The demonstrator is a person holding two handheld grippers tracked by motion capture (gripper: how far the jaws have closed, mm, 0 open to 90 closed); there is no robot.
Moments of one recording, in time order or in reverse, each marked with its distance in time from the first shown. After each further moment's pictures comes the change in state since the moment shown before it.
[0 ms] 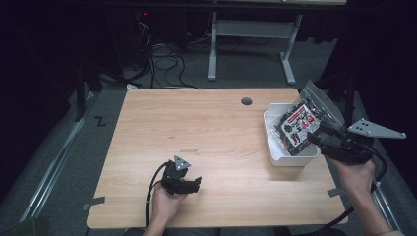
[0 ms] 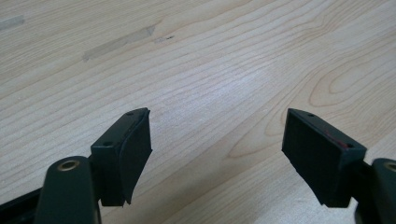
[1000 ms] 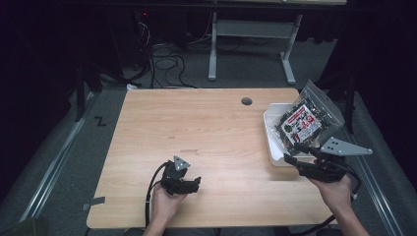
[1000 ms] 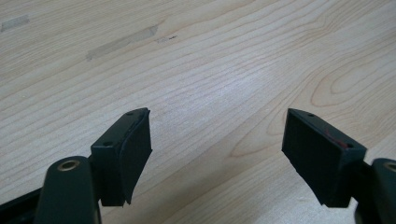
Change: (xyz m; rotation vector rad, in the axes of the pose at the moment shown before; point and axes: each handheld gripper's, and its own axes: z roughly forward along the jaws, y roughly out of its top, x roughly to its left) left arm 0.001 -0.001 -0.001 -0.004 0.003 -0.002; right arm 0.047 -0.034 0.022 0.055 0.158 -0.039
